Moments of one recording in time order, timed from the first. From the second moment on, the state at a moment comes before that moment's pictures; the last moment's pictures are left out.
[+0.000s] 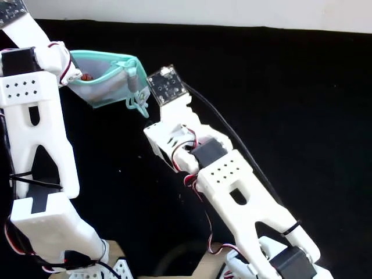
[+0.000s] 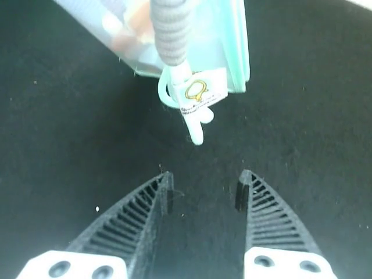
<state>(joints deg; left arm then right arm) -19.9 27.8 -35.7 86.4 26.2 -37.5 -23.4 32.1 36.6 0.1</state>
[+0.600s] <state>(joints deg) -19.9 27.8 -35.7 86.4 26.2 -38.7 -10.5 49.5 -20.4 0.1</state>
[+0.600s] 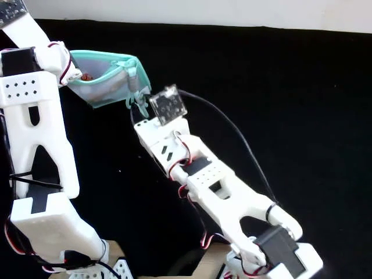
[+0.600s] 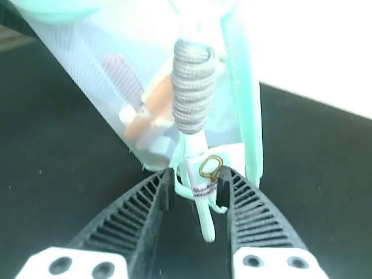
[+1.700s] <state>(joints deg) -19.9 27.8 -35.7 86.4 24.0 -37.7 -6.3 51.9 -22.1 0.1</state>
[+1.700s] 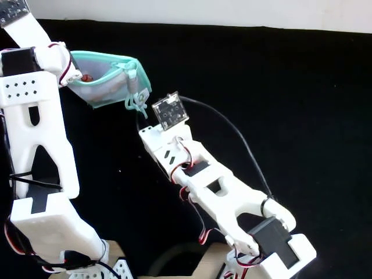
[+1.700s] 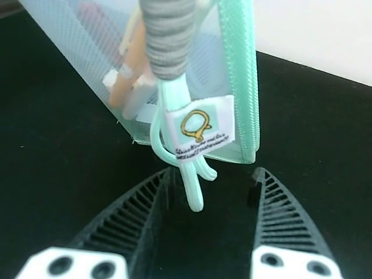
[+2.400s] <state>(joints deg) -19.9 27.8 -35.7 86.4 24.0 -34.3 3.5 39.9 -22.1 -3.6</state>
